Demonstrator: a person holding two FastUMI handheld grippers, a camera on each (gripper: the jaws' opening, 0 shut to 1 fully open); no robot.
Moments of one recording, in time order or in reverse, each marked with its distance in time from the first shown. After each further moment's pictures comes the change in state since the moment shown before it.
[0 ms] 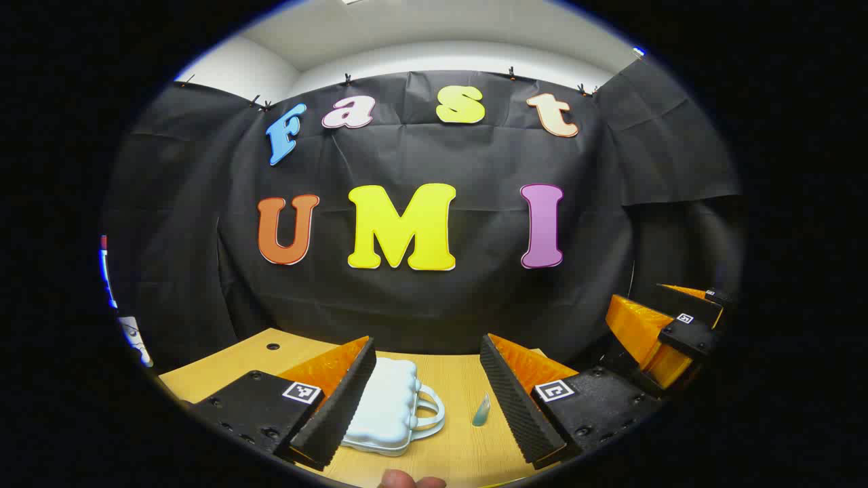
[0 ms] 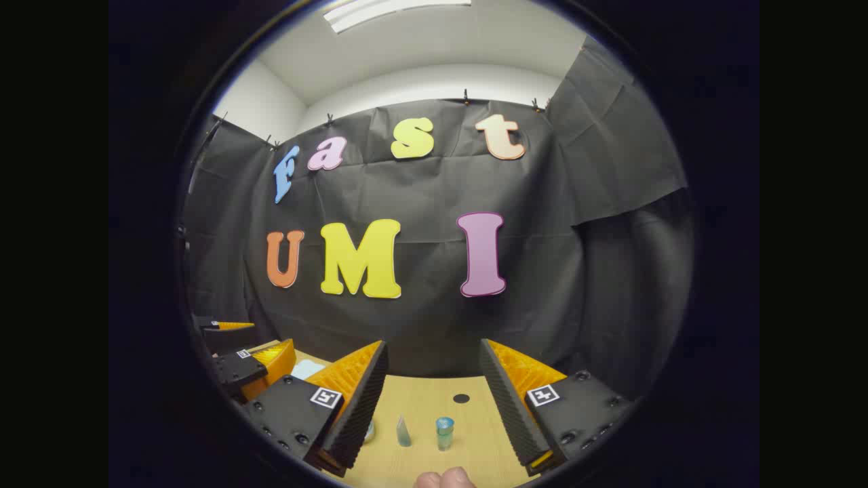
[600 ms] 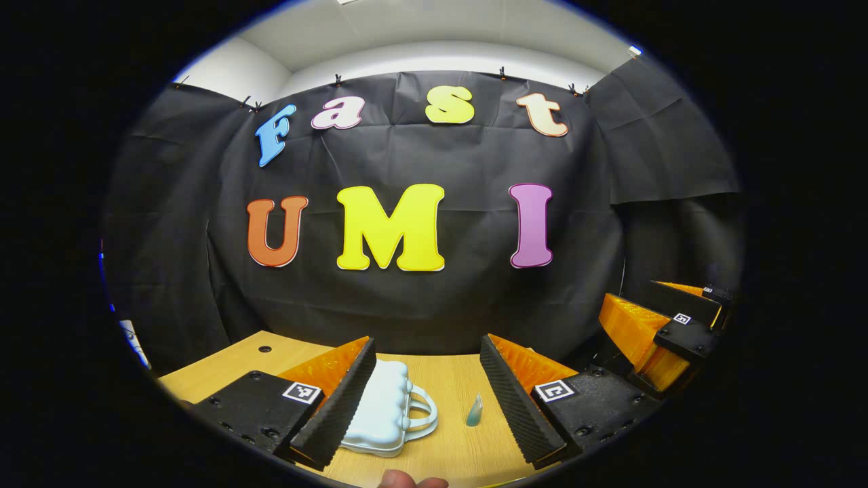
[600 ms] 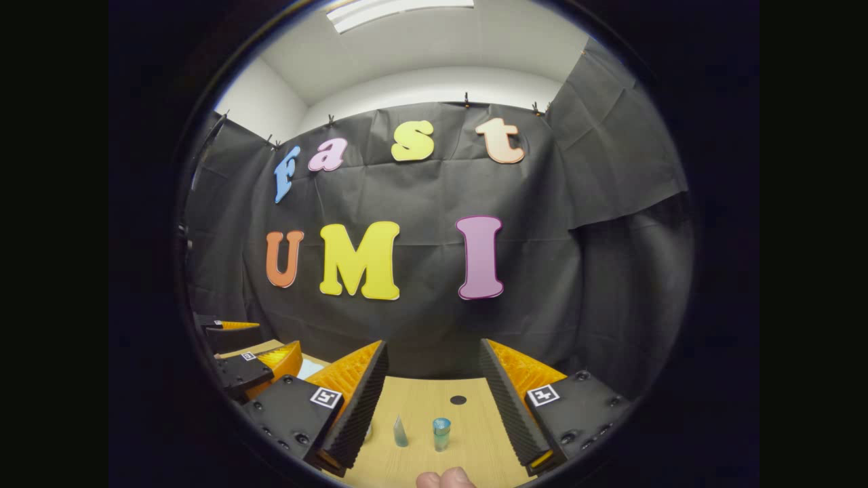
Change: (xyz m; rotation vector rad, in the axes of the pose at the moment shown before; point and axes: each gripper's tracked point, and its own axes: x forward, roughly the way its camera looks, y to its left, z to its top) left arm 0.001 -0.011 0.002 0.008 -0.004 -0.038; right arm -0.006 -0.003 0.001 -0.009 -0.007 -0.003
